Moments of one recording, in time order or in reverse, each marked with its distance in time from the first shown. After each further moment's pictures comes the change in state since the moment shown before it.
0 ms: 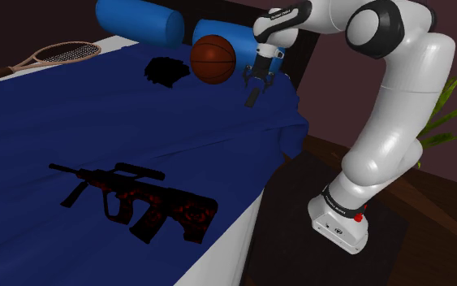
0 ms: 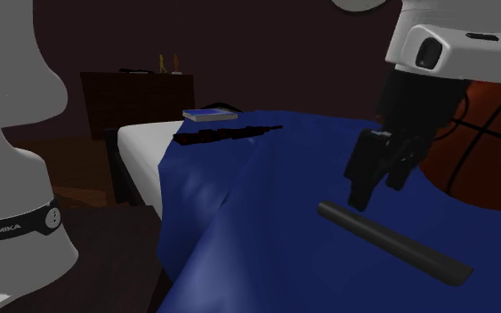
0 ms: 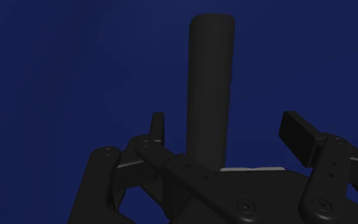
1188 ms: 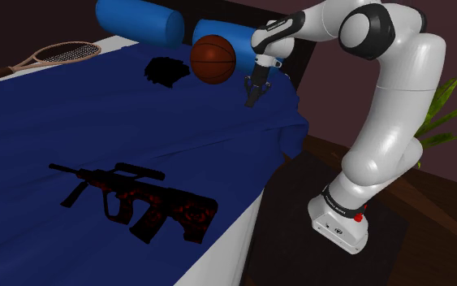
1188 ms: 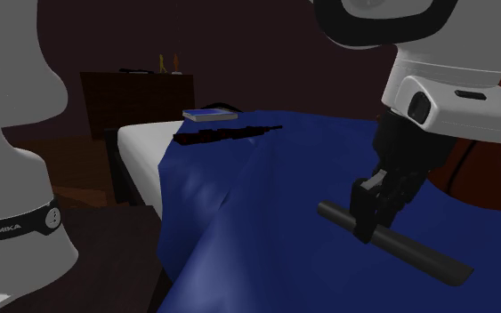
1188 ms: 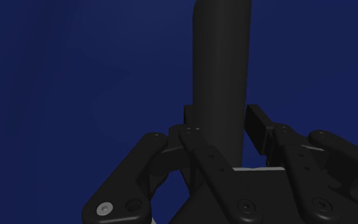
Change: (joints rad) arm -0.003 0.053 -0.001 -0.037 0.020 0.092 0.000
